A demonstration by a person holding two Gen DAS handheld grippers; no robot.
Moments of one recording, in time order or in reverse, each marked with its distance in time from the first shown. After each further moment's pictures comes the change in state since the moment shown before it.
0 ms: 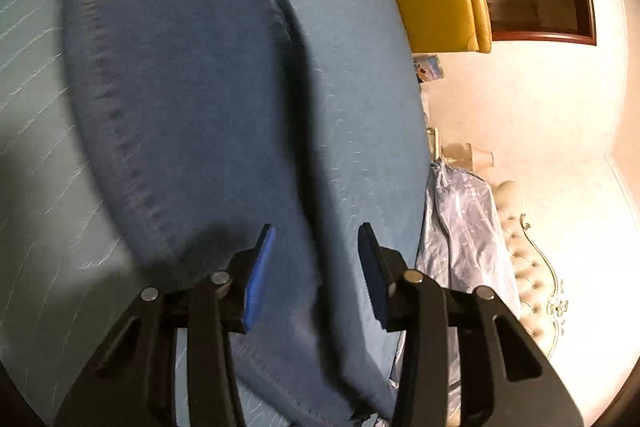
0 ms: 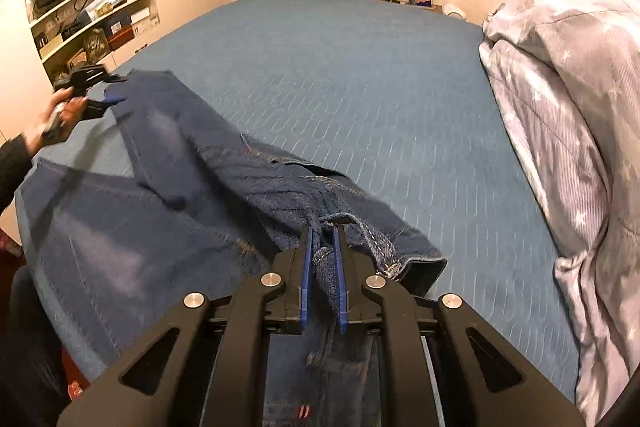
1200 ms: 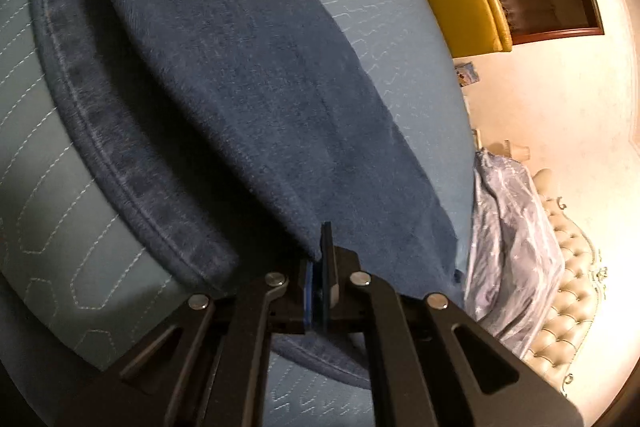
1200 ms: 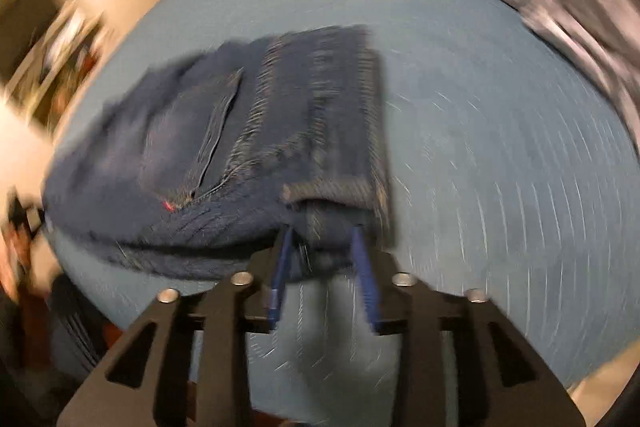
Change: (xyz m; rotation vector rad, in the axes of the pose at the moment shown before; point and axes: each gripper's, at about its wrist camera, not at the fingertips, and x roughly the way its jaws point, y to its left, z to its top) left arm -0.225 0.144 -0.250 0.009 -0.109 0.179; right arm -0.033 -0.042 -0.203 0.416 0.164 0.072
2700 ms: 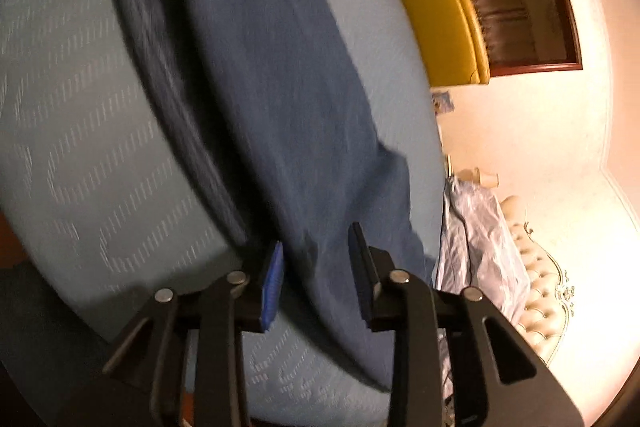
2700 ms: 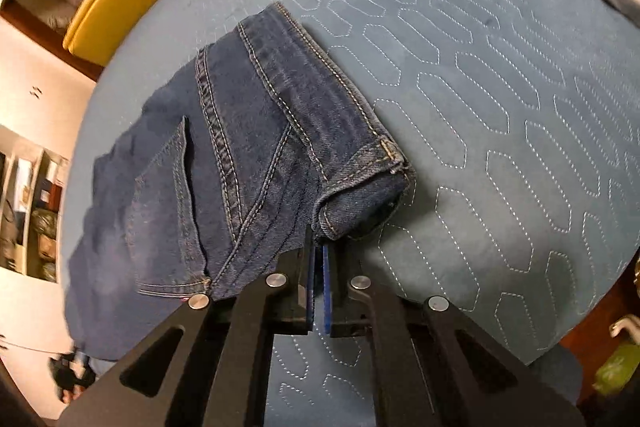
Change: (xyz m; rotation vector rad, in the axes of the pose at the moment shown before) left arm -0.060 0.076 0.004 -0.067 -0.084 -0.129; right arm 0.043 0.016 -0.008 0.436 -0.036 -0.072
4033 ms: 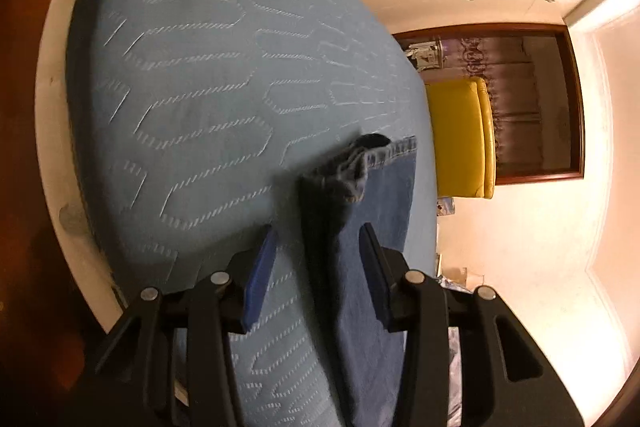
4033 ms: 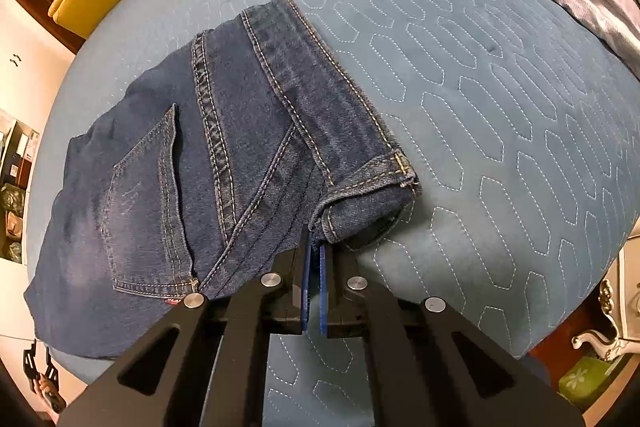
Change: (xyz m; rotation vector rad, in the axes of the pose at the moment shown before) left arm -0.106 0.109 0.138 -0.181 -0.241 -0.004; right arm 0.008 0.018 0.000 -0.079 0.022 -0.131
